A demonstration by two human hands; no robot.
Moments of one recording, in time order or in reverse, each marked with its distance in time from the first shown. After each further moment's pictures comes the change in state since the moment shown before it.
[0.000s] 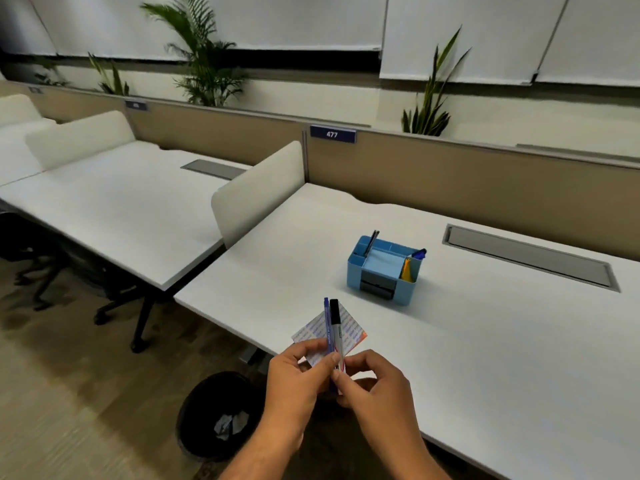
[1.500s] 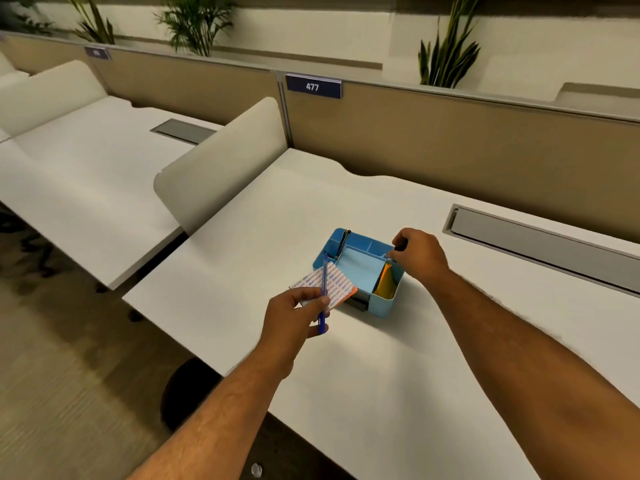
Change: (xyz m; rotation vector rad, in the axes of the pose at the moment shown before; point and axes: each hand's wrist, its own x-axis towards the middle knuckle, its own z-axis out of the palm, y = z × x) left_hand 0.186 0.012 0.130 0.155 0.059 -0.173; right_hand 0.418 0.041 -0.154 -0.702 0.078 0.024
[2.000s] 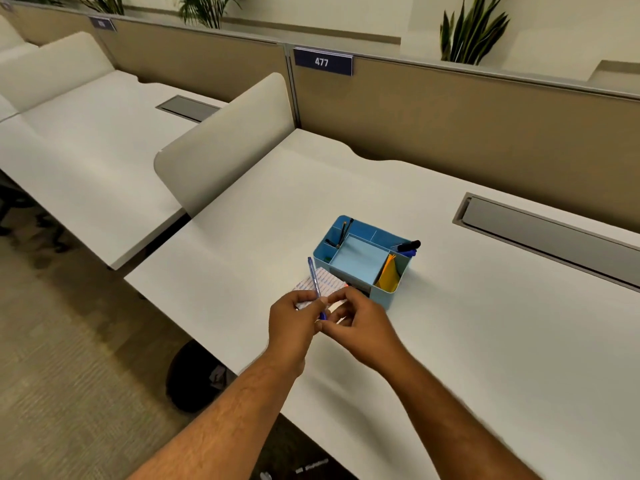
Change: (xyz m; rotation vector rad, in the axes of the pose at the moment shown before) left_hand 0.008 -0.033 0.021 -0.017 0.249 -0.098; right_hand -0.166 -0.034 0.047 0.517 -0.432 -0.154
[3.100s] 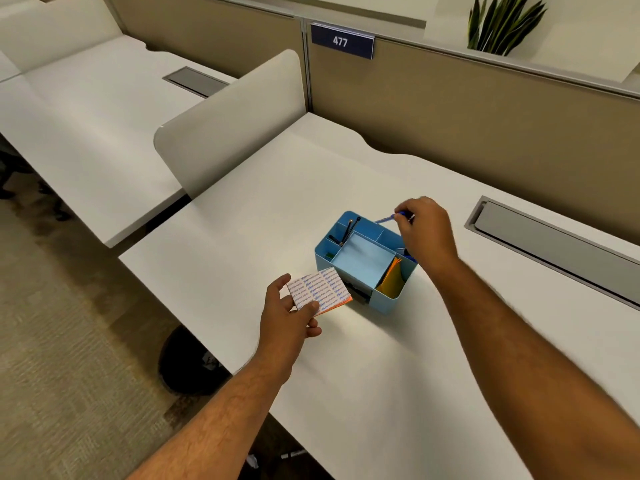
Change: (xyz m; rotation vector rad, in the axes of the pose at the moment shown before) left_hand 0.015 -0.014 -0.007 -0.098 -0.033 0.014; right_hand 0.154 -0.005 -0.130 -0.544 0.430 -0.279
